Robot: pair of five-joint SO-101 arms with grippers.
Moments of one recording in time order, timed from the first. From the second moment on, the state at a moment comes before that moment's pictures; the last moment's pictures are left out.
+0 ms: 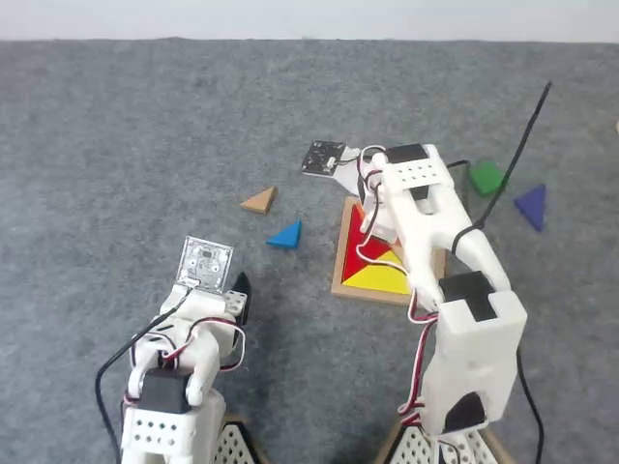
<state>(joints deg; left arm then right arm) 0.6 -102.9 97.1 62.5 -2.3 -16.4 24.1 -0.2 67.3 54.5</state>
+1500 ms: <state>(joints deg) 0.6 -102.9 97.1 62.5 -2.3 5.5 -8.4 39.6 44.2 13.2</state>
